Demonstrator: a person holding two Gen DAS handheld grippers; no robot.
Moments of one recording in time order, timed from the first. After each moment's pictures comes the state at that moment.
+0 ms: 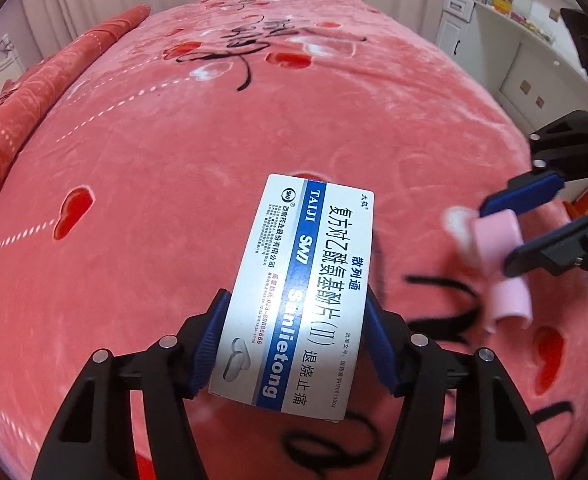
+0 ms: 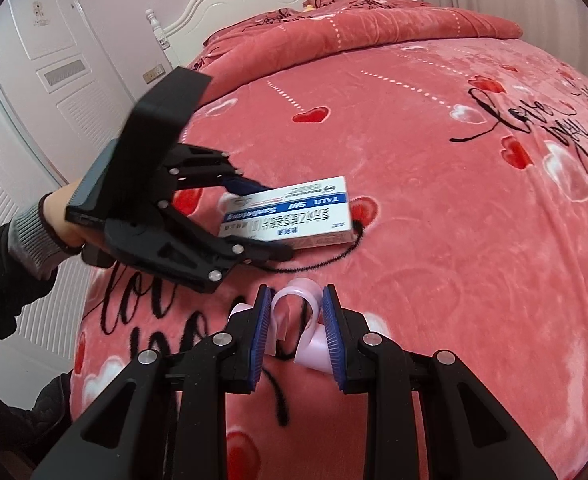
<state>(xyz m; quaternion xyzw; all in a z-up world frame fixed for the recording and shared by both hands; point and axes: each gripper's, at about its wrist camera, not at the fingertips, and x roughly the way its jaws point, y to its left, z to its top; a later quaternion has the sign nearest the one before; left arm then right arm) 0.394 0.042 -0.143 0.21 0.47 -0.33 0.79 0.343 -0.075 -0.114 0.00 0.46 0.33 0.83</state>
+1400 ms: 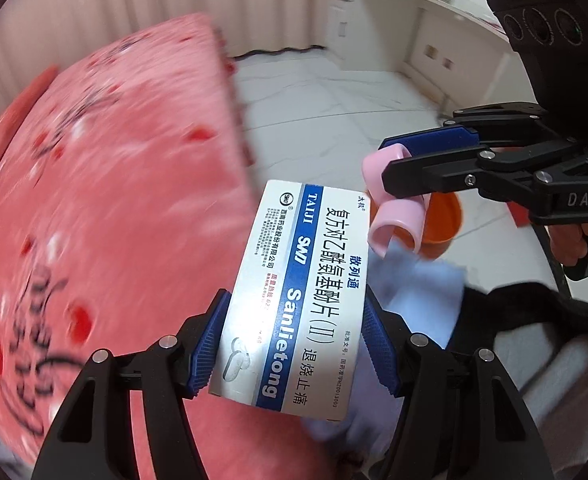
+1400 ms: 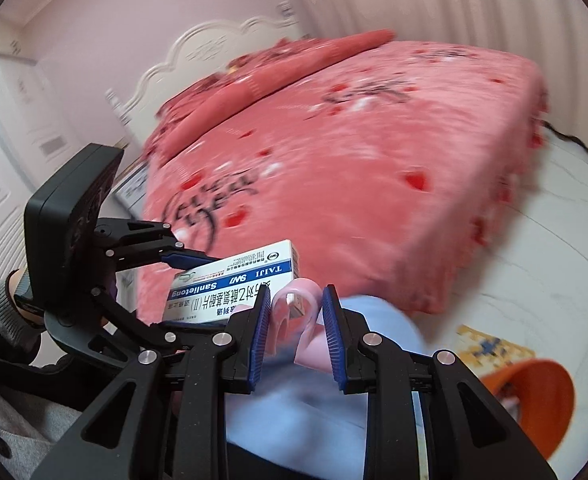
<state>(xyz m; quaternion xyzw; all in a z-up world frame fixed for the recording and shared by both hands) 0.063 -0.195 -0.071 0.25 0.45 -0.42 0.75 -0.018 -0.329 -0.039 0.12 0.41 0.19 0.89</state>
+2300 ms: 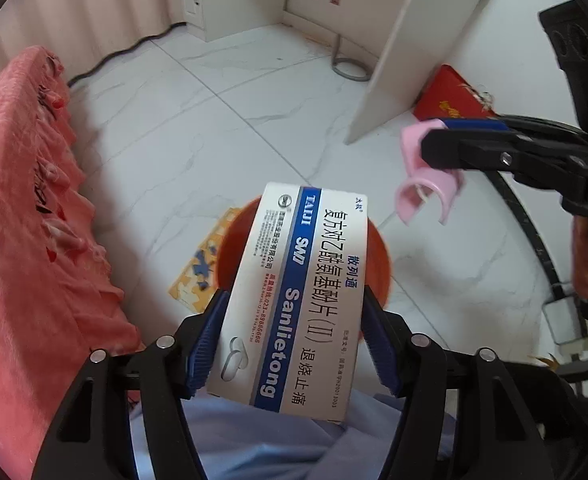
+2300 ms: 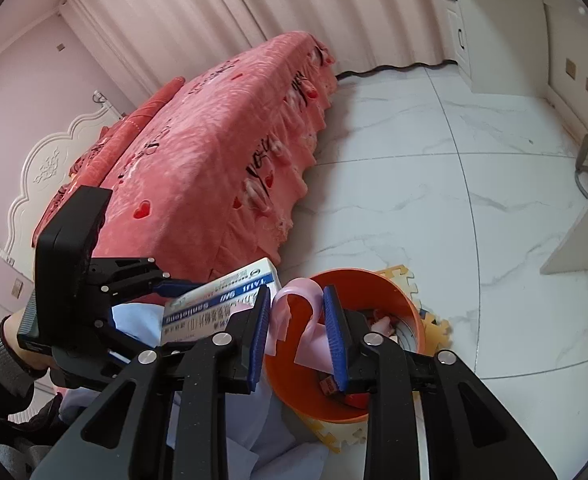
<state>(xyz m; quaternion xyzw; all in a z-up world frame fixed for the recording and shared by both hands) 0.037 -0.451 -0.162 0.33 0.46 -0.54 0.62 -0.148 -0.604 -0.123 0.28 0.39 -0.09 0.87</state>
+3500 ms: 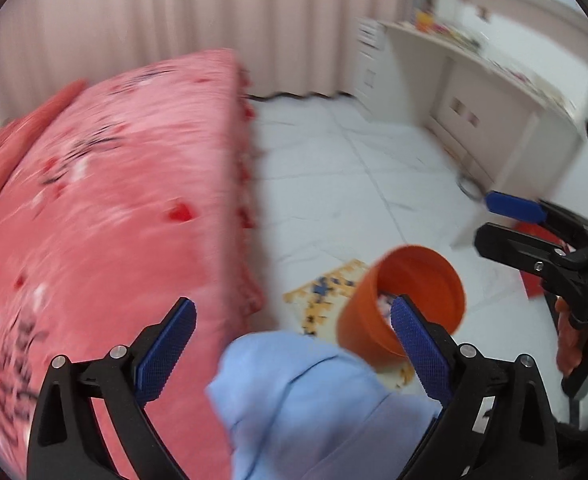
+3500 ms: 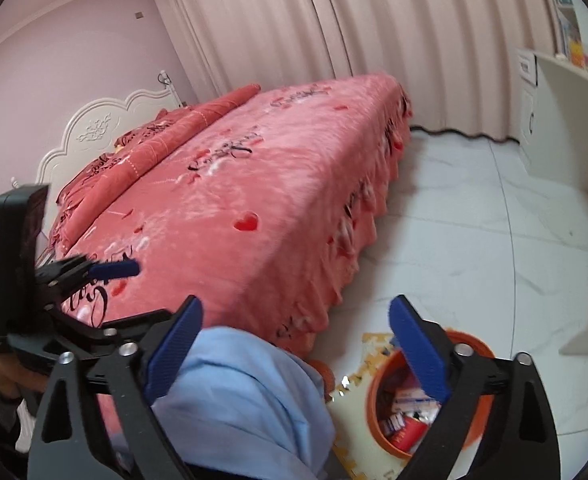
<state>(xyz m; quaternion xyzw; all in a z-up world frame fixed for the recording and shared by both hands) 0.074 -0.253 -0.049 0.17 0.41 -0.35 0.83 -0.065 -0.427 -0.033 0.16 0.34 -0.02 0.93</state>
